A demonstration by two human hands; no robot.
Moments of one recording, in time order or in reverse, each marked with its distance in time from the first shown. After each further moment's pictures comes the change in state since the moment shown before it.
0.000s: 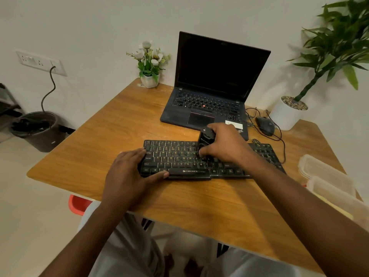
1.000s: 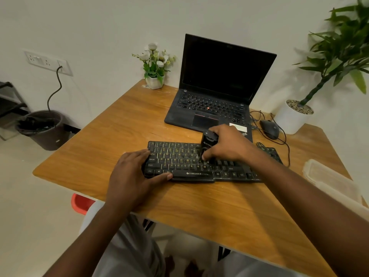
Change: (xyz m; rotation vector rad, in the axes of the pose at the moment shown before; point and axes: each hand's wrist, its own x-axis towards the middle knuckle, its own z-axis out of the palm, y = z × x) left_hand 0.001 -0.003 0.002 -0.006 0.013 0.003; right_hand 0.013 -0.003 -0.007 -0.048 -0.142 0.015
